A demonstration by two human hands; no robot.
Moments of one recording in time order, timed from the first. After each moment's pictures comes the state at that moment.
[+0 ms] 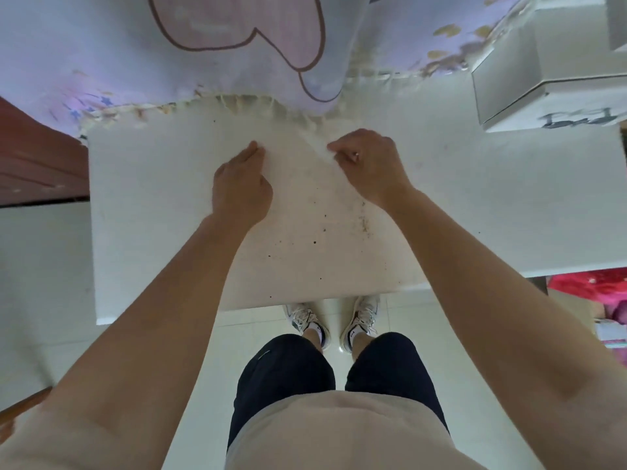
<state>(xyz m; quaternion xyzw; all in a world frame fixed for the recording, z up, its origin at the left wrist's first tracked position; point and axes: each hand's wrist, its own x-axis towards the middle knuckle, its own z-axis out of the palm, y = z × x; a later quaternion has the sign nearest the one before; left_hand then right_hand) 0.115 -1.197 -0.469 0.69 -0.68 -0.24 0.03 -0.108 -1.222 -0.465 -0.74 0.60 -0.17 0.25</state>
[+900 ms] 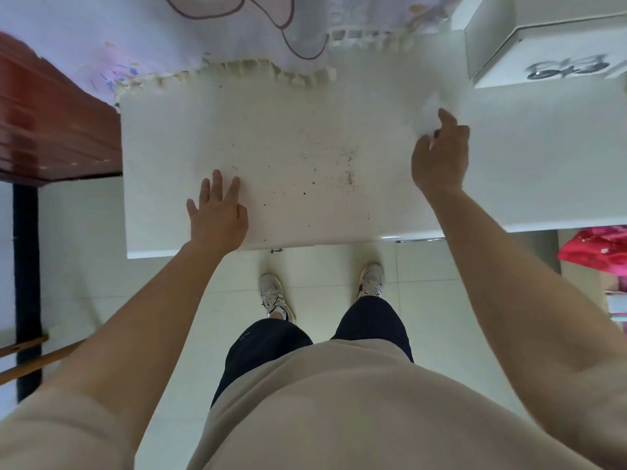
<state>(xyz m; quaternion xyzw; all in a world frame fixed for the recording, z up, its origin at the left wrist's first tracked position) 0.135 -1.064 -0.456 0.74 -0.64 -0.18 -0.14 -0.217 -1.149 -0.472 -0.48 0.82 -0.21 0.23</state>
